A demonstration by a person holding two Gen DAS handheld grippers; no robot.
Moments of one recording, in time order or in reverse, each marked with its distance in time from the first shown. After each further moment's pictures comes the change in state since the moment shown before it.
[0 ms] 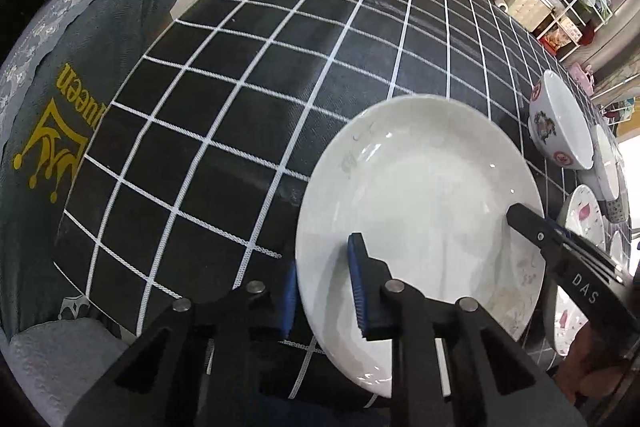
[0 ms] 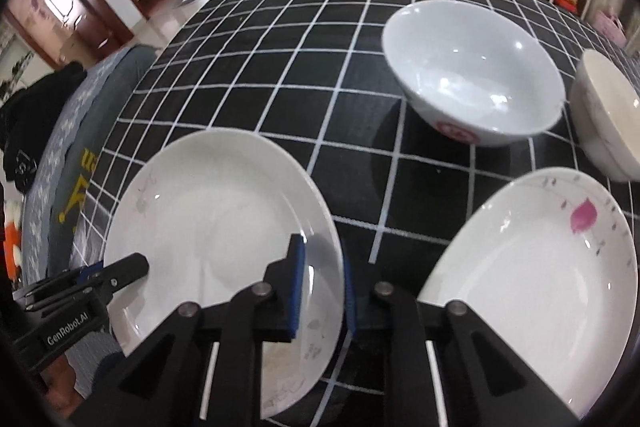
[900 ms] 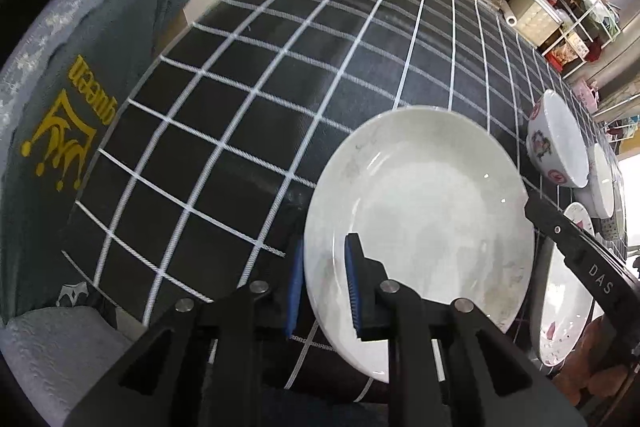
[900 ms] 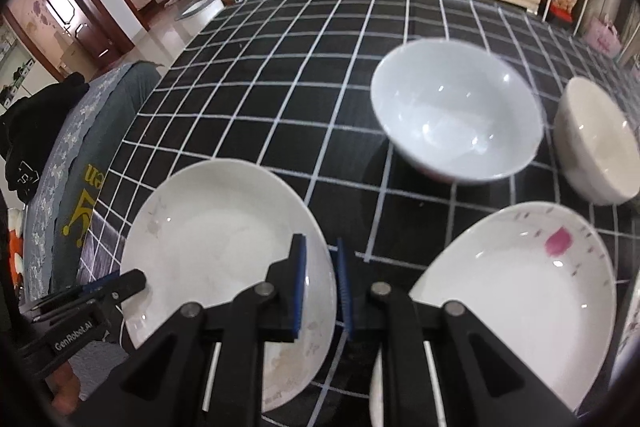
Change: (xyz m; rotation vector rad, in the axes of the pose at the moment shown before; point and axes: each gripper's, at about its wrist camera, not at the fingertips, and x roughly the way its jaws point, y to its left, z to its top) left arm -0.015 0.001 0.000 -0.053 -0.021 0.011; right arm -0.017 0.000 0.017 0.008 -0.042 -0.009
